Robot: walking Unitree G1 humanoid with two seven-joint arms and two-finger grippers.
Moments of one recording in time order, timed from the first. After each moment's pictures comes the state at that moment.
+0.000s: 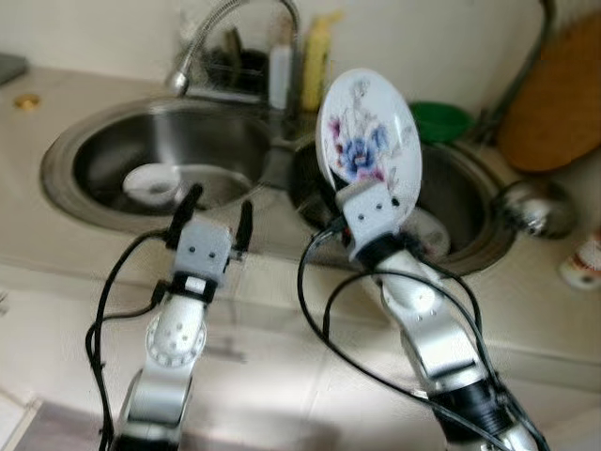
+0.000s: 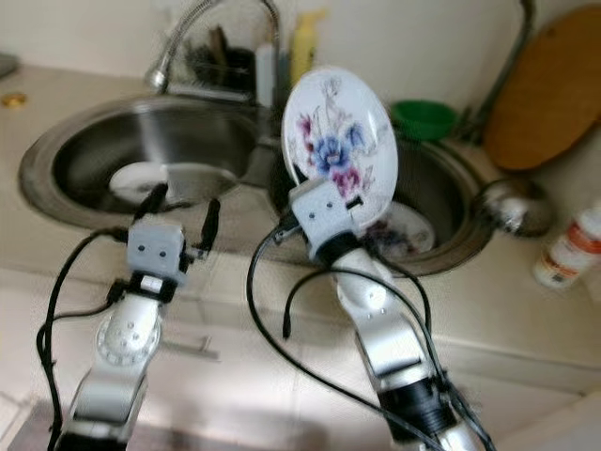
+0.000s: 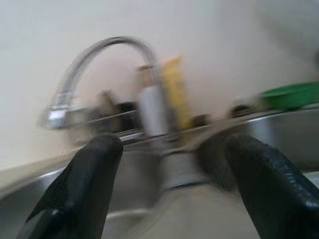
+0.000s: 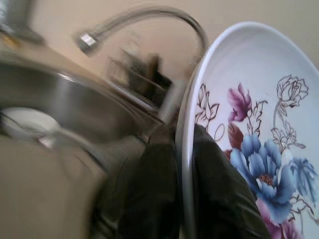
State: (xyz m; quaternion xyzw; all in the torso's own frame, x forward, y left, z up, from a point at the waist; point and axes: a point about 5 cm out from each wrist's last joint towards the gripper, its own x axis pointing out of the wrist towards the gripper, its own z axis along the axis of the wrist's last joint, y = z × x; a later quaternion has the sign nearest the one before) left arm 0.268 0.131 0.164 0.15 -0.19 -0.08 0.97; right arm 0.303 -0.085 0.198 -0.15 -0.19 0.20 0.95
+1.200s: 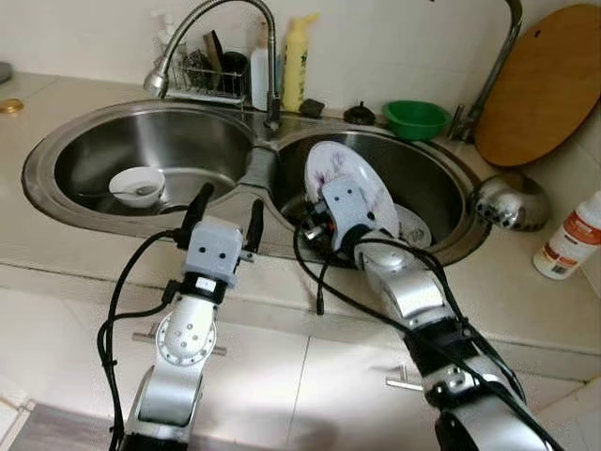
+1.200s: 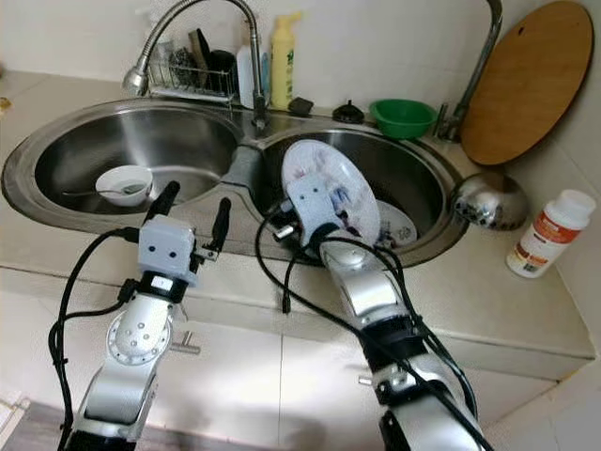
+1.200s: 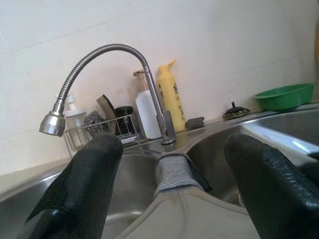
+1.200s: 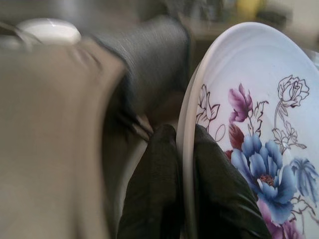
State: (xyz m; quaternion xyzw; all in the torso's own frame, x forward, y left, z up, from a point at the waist) left arm 0.270 0.138 0.166 0.16 -0.19 -0.06 0.97; right arm 0.366 -0.072 0.153 -0.09 0.08 0.23 0.97
